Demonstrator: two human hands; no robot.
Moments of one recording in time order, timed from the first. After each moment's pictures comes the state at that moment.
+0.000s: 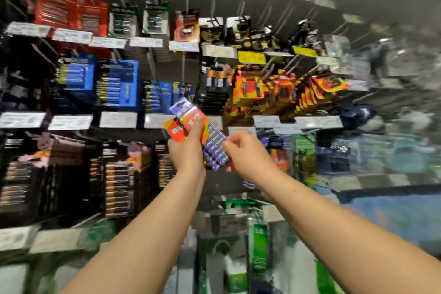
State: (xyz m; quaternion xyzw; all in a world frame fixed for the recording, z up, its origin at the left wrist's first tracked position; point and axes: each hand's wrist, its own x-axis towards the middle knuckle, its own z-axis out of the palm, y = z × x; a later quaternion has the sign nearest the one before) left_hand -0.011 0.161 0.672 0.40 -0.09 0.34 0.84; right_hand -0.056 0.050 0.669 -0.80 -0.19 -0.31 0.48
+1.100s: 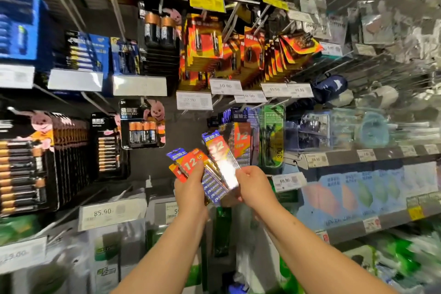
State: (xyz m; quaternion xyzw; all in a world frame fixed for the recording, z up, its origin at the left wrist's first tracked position) left_hand 0.093 0.047 0.536 0.43 -0.01 0.15 0.89; right_hand 0.056 -0.068 0.547 -0.79 -0.04 -0.29 0.54
